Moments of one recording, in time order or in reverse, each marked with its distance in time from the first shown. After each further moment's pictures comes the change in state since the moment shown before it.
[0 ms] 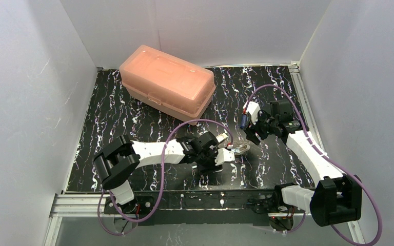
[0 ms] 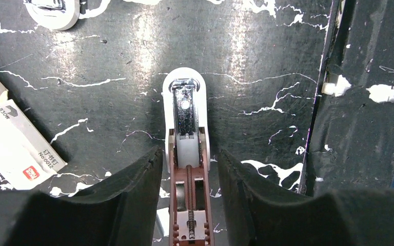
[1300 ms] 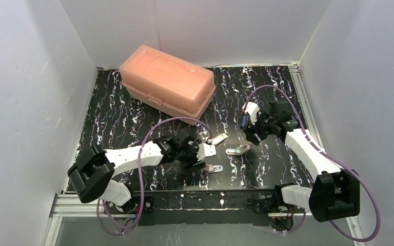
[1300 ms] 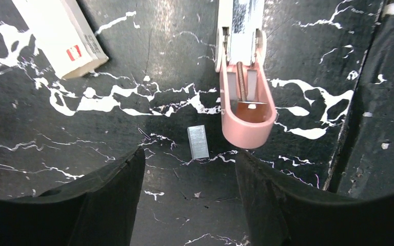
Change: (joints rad) left arm 0.153 -0.237 -0.206 0.007 -0.007 0.066; right arm -0.001 0.040 -0.004 0.006 0.009 -0.001
